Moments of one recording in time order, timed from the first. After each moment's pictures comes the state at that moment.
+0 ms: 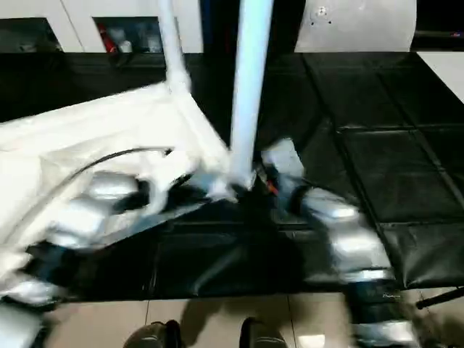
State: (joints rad) left arm -0.56 0.39 -0.29 0.29 -0.01 0.34 -1.10; right arm -0.35 -0.38 0.07 0.07 0.17 0.34 0.91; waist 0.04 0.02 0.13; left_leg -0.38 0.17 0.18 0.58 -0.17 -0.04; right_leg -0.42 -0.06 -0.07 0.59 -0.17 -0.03
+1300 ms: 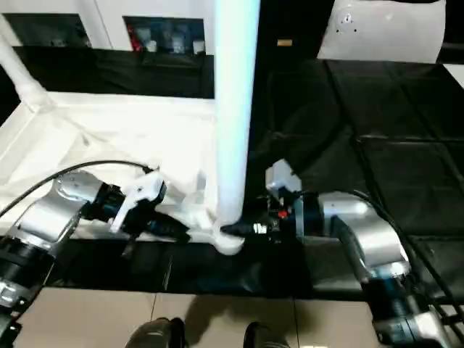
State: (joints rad) left arm -0.55 0.46 -0.30 0.31 -0.09 0.34 -1.36; right arm -0.34 -0.44 0.12 0.03 0.33 0.47 1.17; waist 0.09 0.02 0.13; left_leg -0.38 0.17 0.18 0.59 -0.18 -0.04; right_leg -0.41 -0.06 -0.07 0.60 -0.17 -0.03
